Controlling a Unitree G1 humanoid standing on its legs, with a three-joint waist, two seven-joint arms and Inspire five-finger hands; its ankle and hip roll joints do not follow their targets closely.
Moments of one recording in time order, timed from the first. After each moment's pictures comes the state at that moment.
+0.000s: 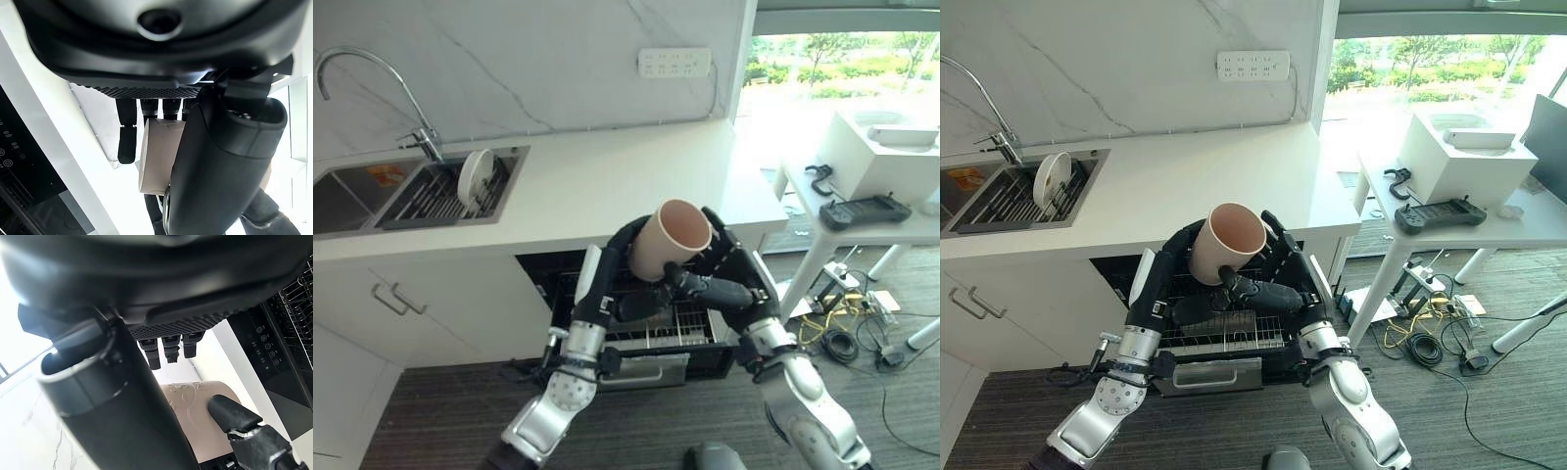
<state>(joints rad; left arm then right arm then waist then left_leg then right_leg) -0.06 0.41 -0.46 -0.09 0.10 -0.29 0.43 0.03 -0.40 0.35 -0.35 0.71 -0.08 -0.17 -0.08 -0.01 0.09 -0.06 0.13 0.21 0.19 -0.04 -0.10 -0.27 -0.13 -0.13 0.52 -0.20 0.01</state>
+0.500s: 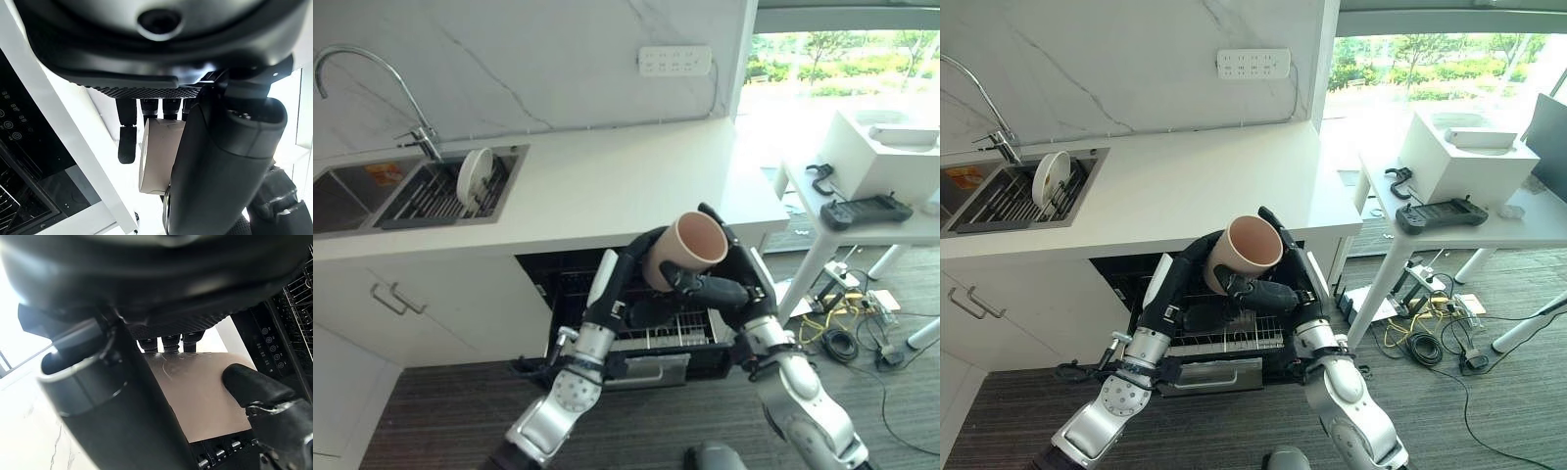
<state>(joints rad) -0.08 0.41 -0.51 -0.08 0.05 -0.27 0.33 0.02 -0.41 0.37 -0.37 0.67 -0.08 -0.20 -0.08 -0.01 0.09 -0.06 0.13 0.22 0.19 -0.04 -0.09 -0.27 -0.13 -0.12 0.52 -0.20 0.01</state>
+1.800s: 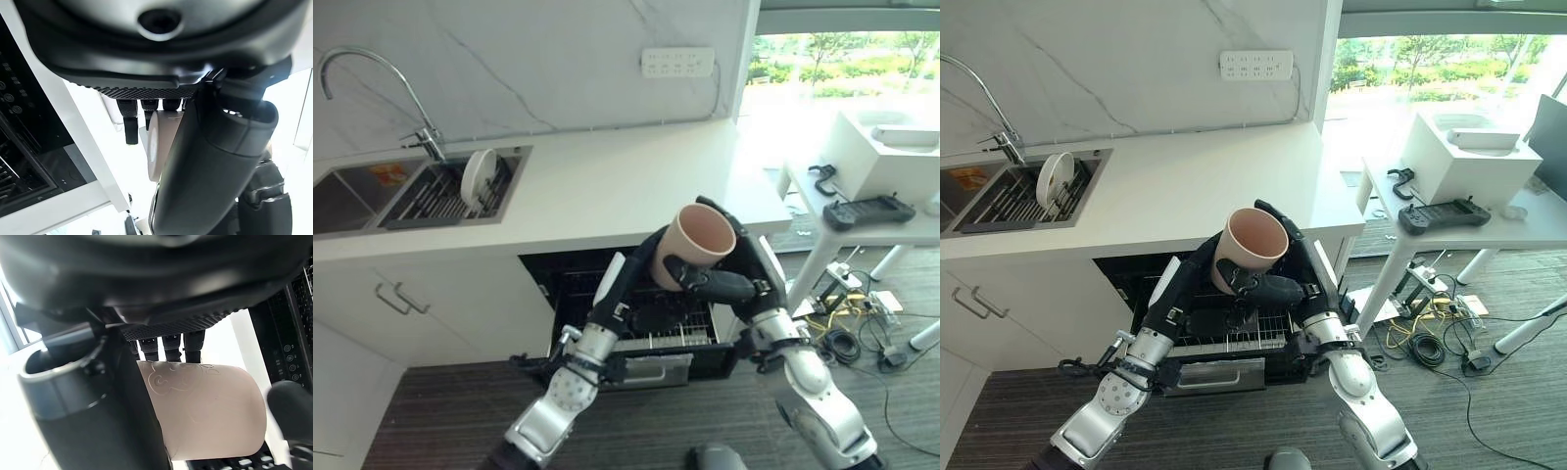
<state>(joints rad) -0.05 0.42 -0.50 -0.07 -0.04 -0.30 0.23 -0.01 -0.44 0.33 -0.36 0.53 -0.08 -0.19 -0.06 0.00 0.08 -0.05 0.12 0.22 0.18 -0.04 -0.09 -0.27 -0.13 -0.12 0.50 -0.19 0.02</state>
